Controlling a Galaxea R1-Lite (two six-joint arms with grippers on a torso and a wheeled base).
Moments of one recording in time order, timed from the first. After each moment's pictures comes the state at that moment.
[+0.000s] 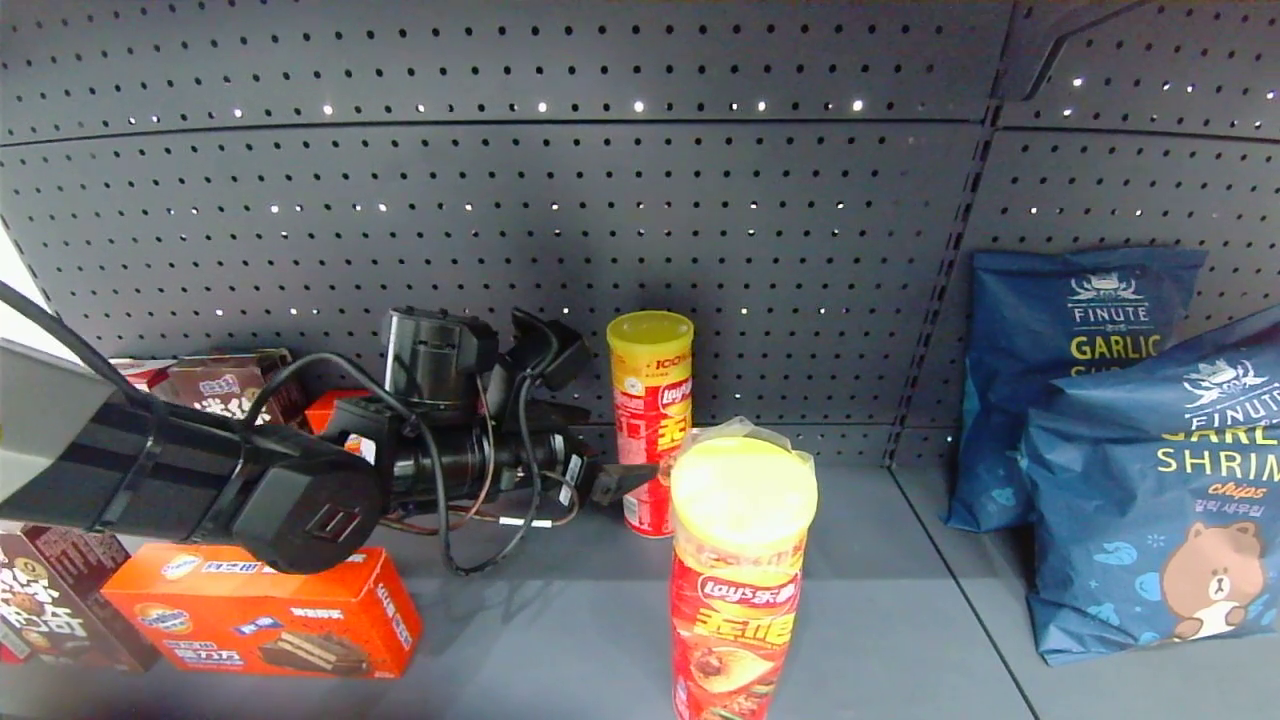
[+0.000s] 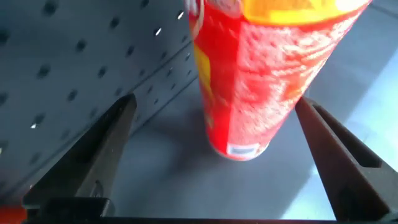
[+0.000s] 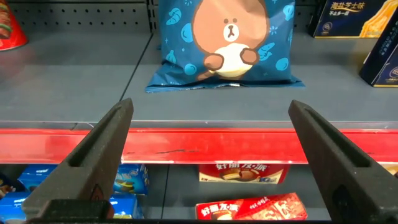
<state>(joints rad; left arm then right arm) -0.42 1.91 -0.99 -0.50 -0.32 0.17 0.00 0.00 0.00 0.00 -0.01 0.00</state>
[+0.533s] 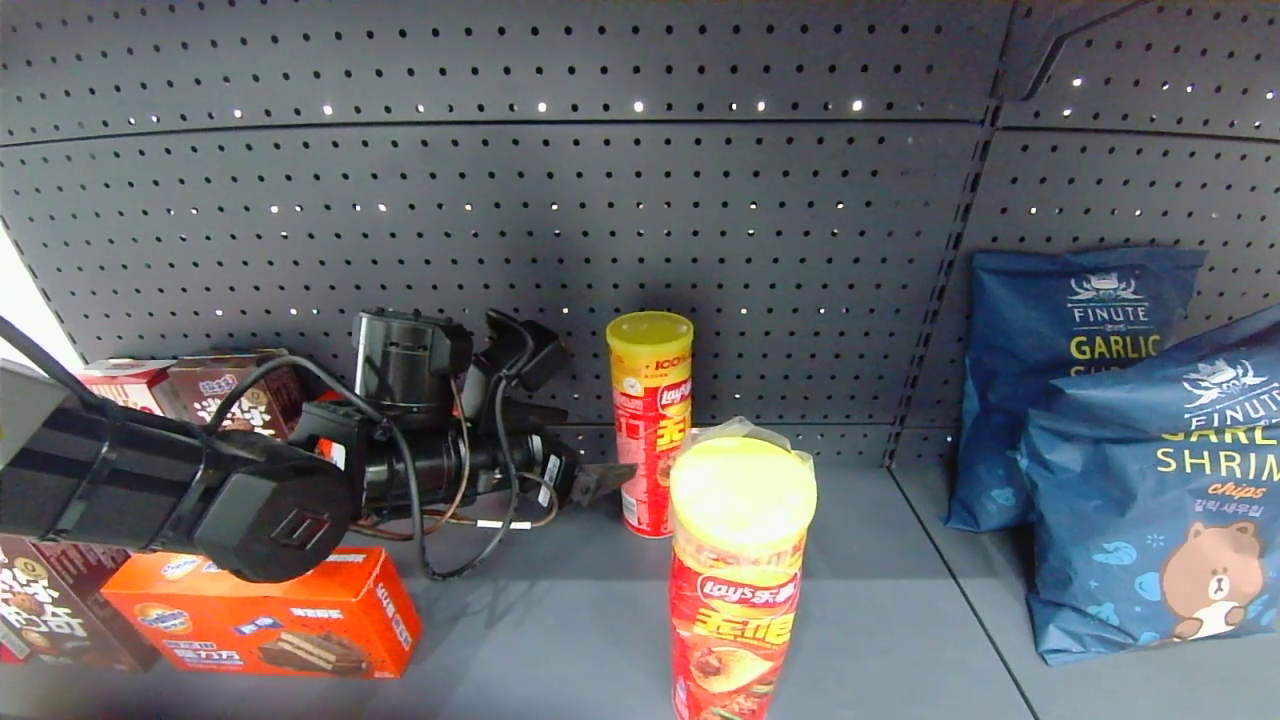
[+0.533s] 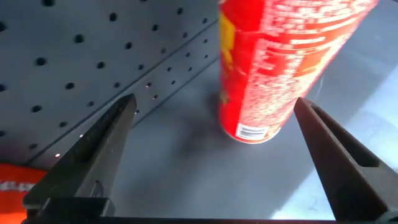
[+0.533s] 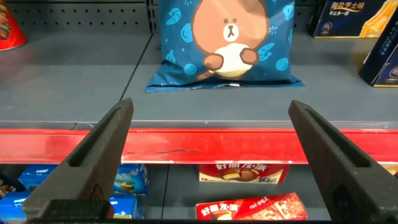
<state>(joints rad) -0.39 1.87 -0.95 -0.50 -0.30 0.17 0.00 0.00 0.00 0.00 -0.01 0.00</state>
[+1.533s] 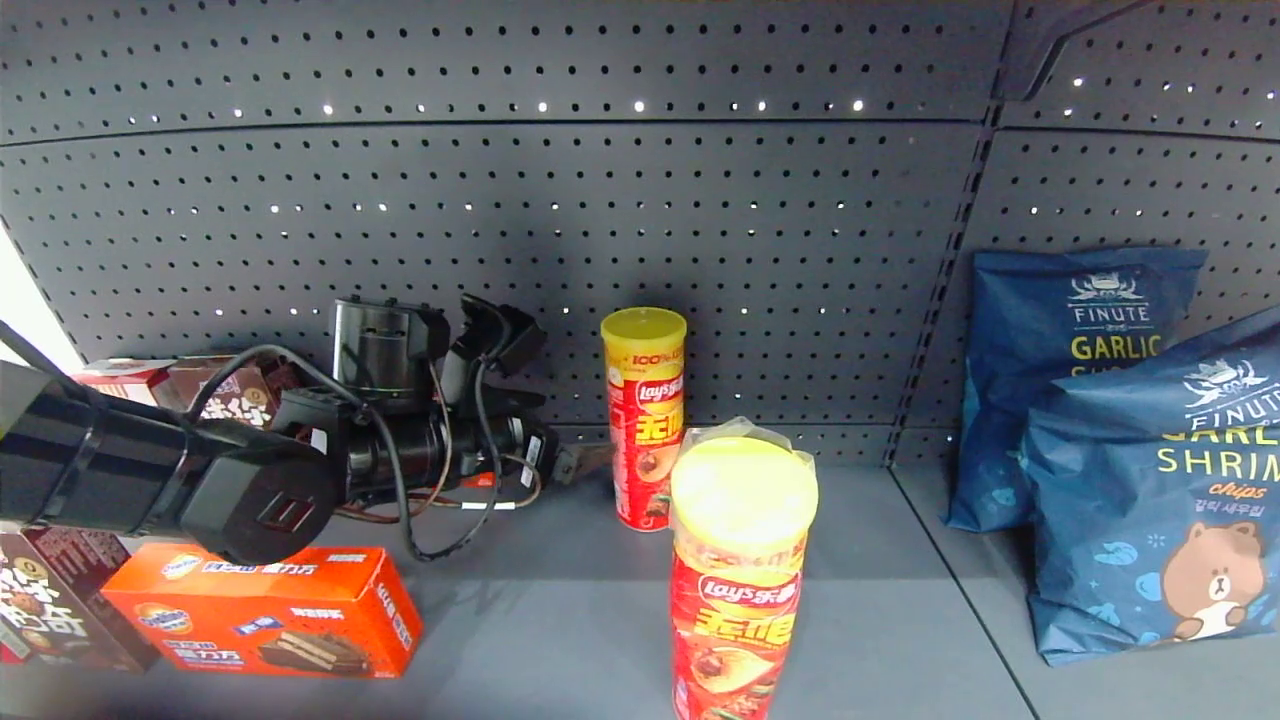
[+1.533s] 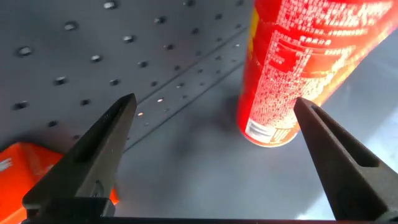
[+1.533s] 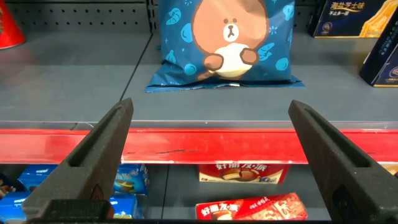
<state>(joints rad) -0.35 1.87 -0.96 -0.50 -0.28 0.16 0.00 0.00 0.00 0.00 -0.01 0.00</state>
